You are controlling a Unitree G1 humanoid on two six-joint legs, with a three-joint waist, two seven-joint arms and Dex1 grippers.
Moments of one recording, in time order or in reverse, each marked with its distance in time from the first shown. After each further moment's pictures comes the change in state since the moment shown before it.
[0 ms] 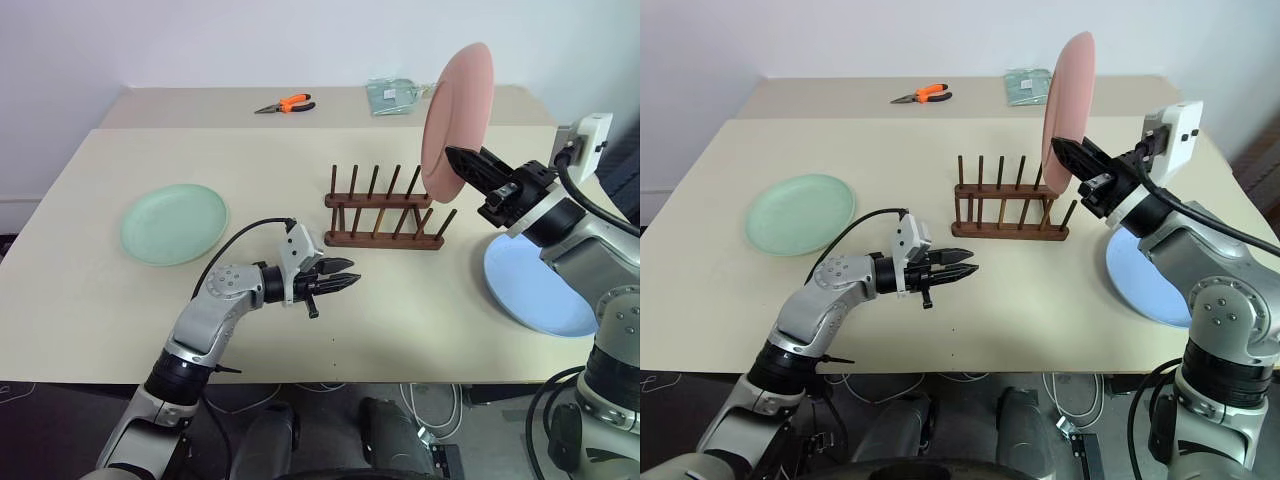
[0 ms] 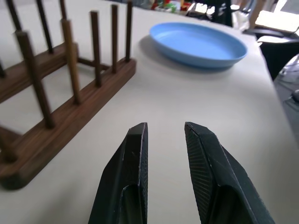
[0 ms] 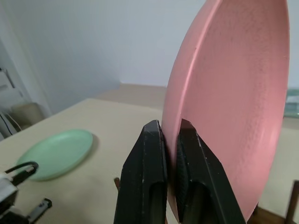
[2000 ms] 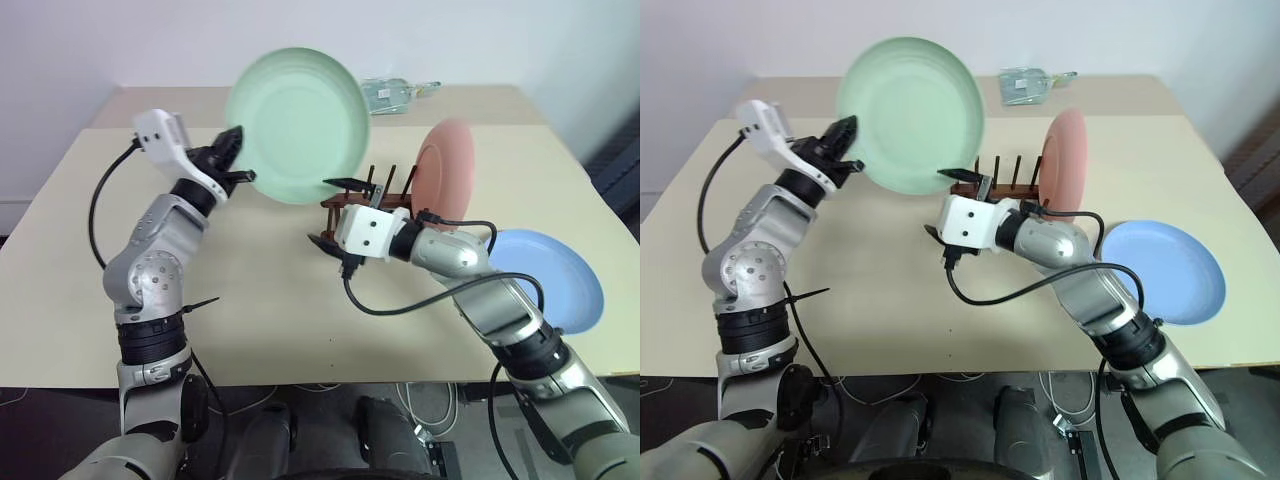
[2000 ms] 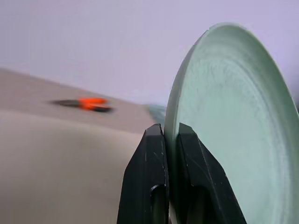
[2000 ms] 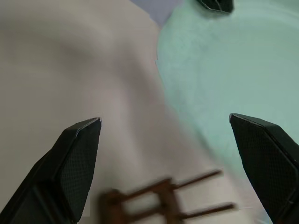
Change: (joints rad) left arm -0.222 -0.103 0.483 -0.063 -0.349 0.230 0.753; right arm -0.197 0.059 0.815 0.250 -1.160 -0.729 0.196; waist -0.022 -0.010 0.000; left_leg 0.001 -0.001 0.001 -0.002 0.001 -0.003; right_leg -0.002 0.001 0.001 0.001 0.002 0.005
